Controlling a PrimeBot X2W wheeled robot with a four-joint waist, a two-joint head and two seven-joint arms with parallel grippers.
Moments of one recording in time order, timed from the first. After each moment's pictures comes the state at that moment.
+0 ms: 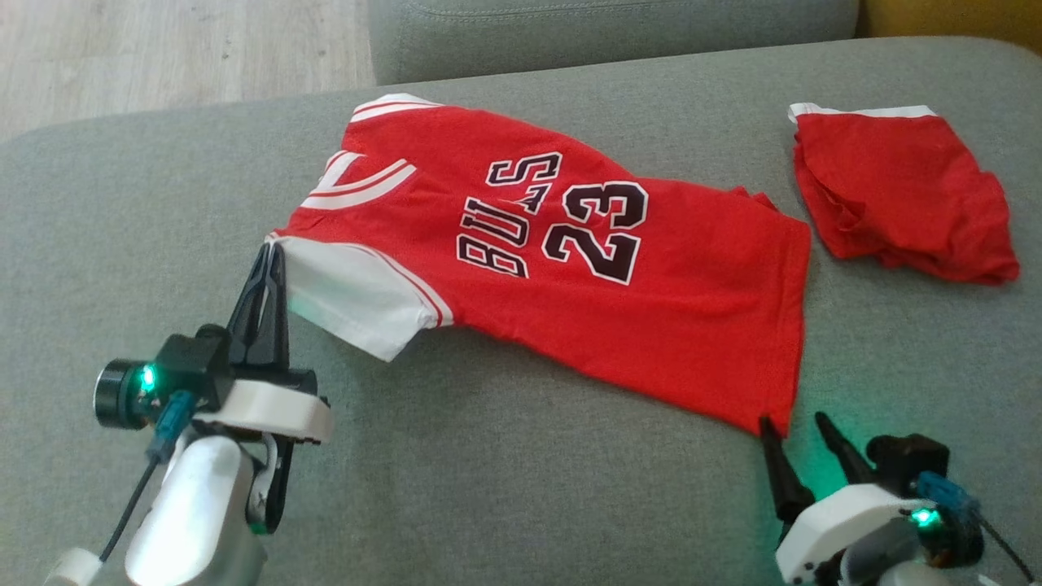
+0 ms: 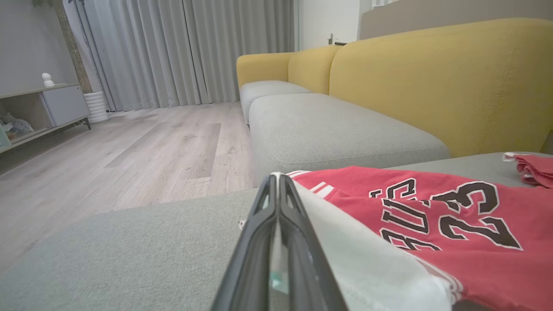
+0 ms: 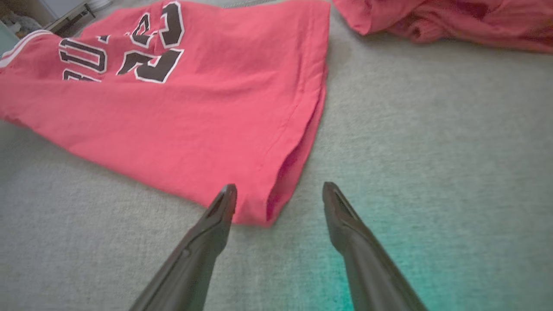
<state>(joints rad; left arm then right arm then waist) -0.33 0.22 -0.28 0.41 -0.27 0.04 -0.24 0.04 -0.04 0.03 0.32 0.18 0.13 0.02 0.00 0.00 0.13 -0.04</state>
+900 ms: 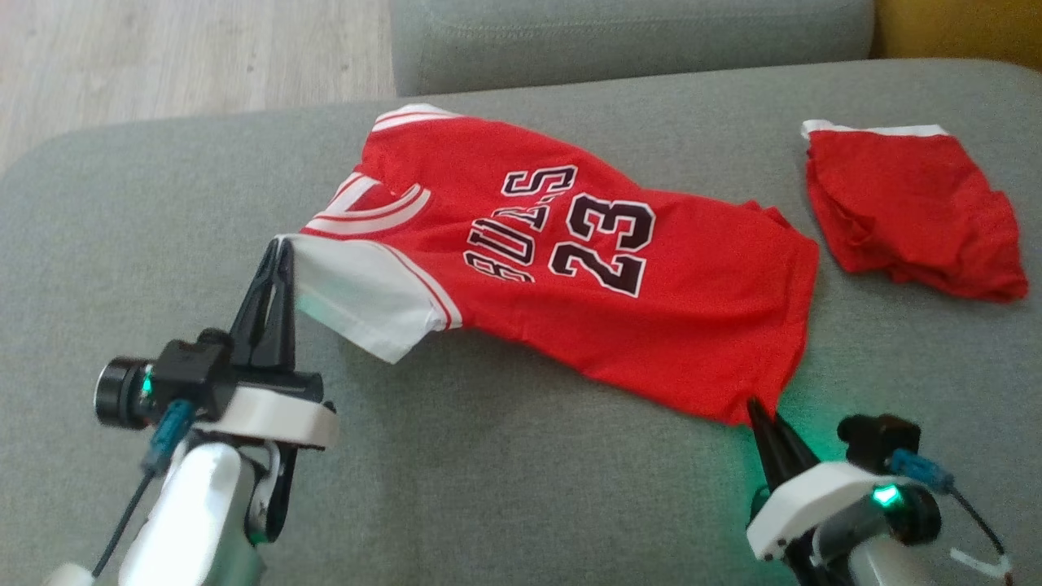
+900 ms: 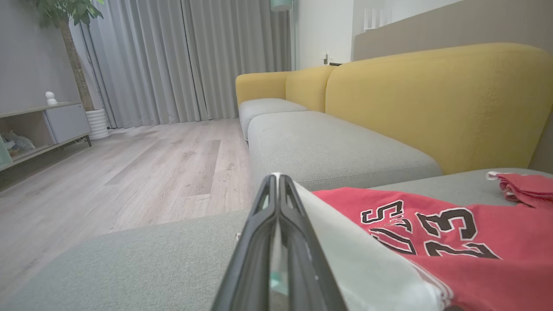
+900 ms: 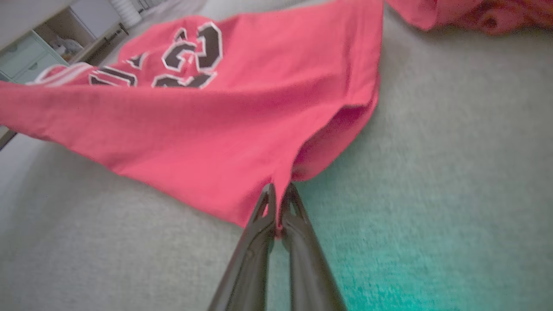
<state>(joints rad) -0.30 0.24 -0.31 0.28 -0.28 0.06 -0.21 -0.05 -0.05 0.12 0.44 0.31 0.13 0.01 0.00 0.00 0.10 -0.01</state>
